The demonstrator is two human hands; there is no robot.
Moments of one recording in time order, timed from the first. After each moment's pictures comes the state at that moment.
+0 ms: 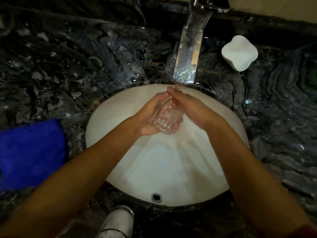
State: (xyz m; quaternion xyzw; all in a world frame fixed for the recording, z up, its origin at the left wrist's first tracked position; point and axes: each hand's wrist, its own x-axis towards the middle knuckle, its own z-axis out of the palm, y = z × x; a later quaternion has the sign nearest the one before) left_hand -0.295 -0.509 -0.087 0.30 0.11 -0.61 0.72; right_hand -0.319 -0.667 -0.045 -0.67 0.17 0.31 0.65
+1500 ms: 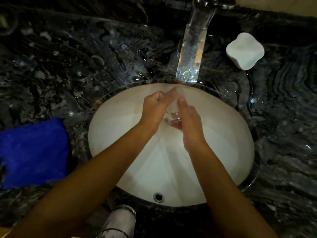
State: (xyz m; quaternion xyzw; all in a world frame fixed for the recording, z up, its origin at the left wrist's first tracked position) left_hand -0.305 -0.529 -0.103 0.64 0.15 -0.26 0.70; right_hand -0.365 -0.628 -0.076 -0.58 0.43 0.09 0.68
